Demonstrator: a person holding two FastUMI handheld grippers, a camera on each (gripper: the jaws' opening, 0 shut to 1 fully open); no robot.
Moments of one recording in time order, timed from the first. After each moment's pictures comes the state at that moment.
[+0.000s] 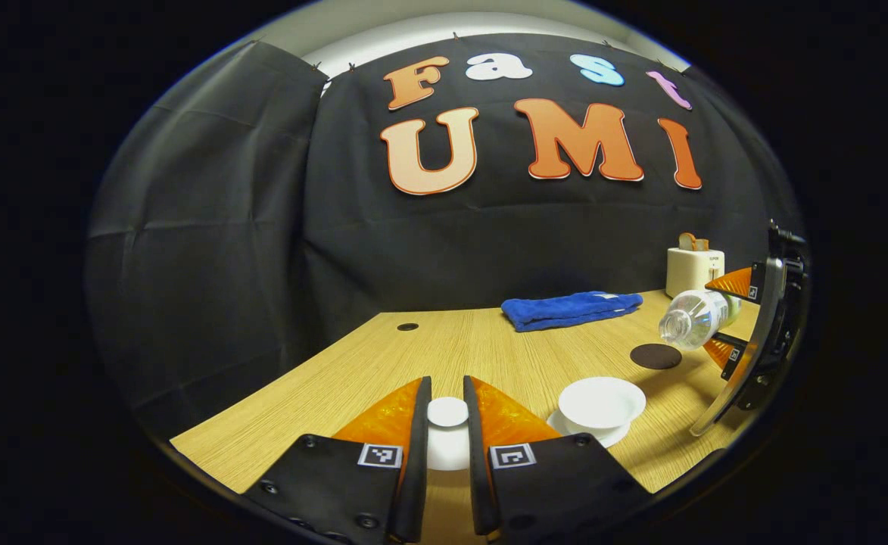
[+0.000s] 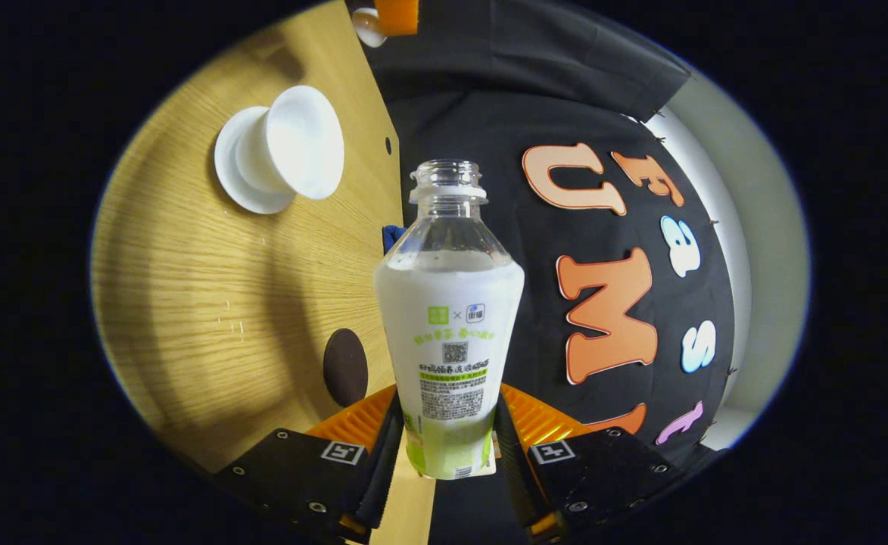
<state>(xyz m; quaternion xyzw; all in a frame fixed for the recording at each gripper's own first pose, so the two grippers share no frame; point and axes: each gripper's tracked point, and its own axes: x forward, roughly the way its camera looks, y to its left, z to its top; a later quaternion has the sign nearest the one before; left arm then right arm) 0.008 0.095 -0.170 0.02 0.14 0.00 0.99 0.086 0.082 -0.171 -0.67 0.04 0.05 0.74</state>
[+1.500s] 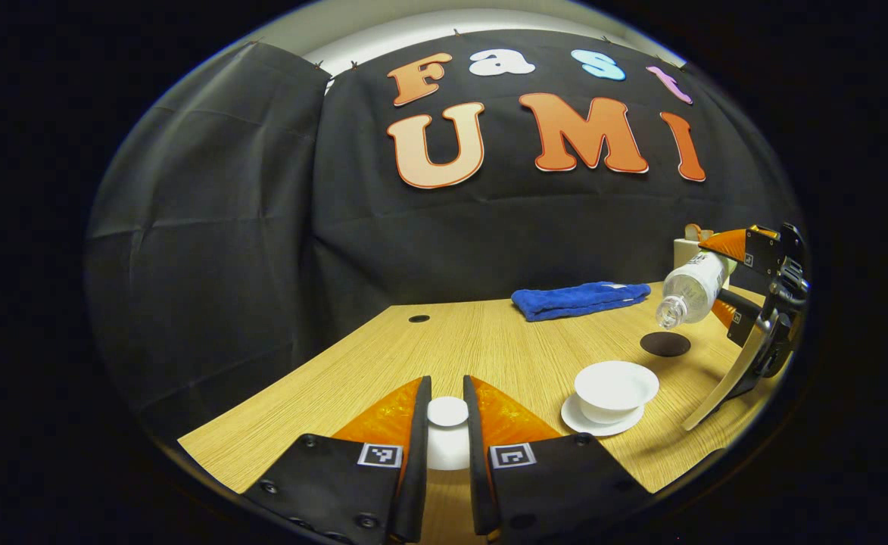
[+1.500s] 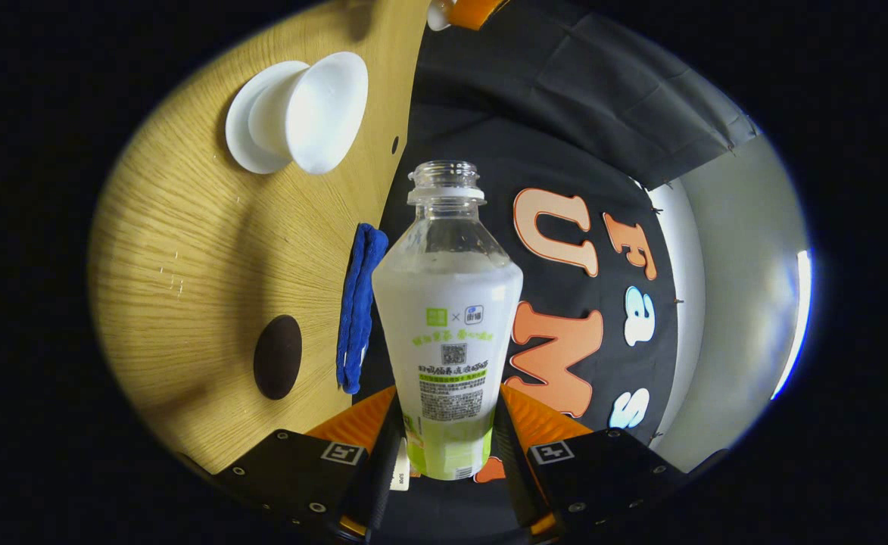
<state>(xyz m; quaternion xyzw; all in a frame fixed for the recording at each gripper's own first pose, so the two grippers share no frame) -0.001 0.112 -0.181 0.03 0.15 0.01 0.99 0.102 0.101 -0.134 -0.76 -0.05 0.03 0.64</state>
